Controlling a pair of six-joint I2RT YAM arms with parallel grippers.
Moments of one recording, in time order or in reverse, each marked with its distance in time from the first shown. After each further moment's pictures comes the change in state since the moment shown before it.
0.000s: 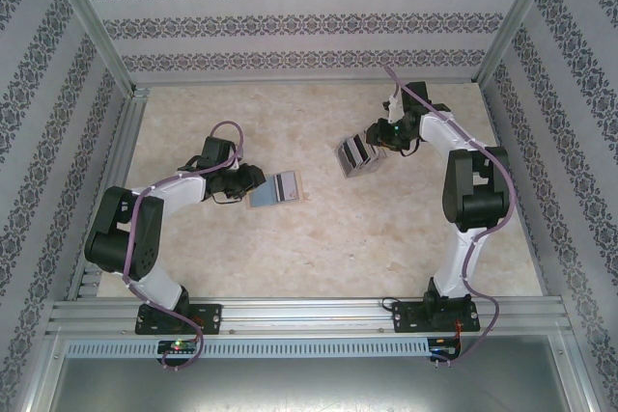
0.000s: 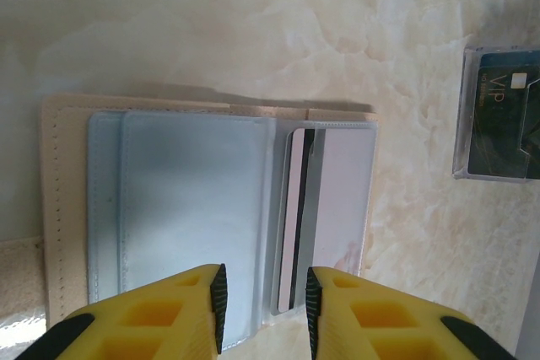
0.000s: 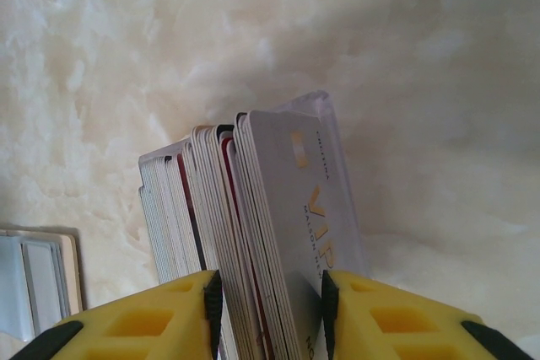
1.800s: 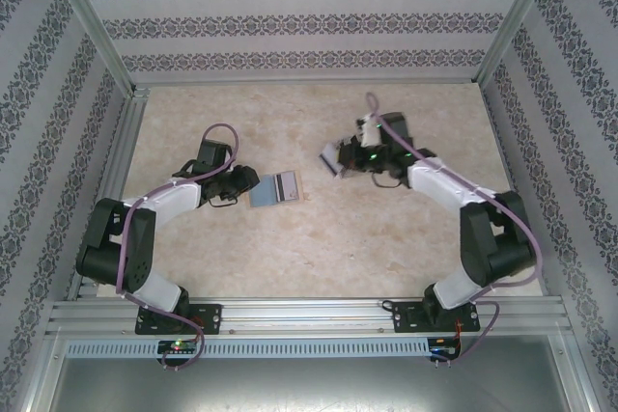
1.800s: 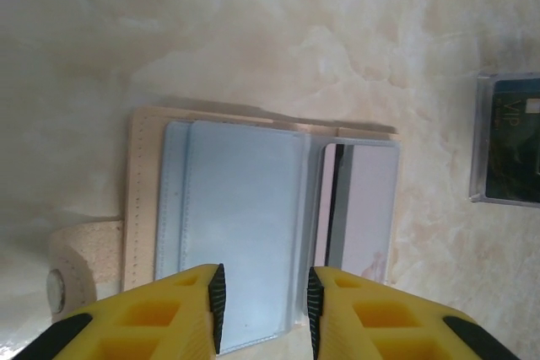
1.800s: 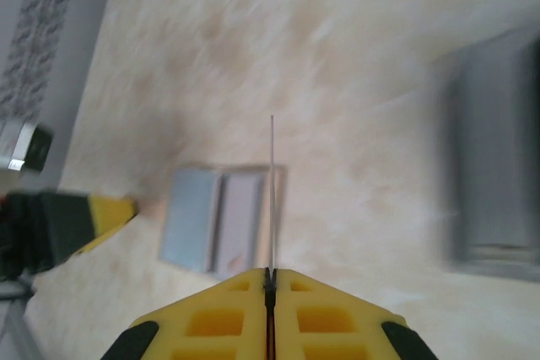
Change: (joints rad) left arm 0.001 -0.085 -0.058 -0.003 -0.120 0.002; right arm 0.294 -0.377 -0.521 0.551 -0.104 0.304
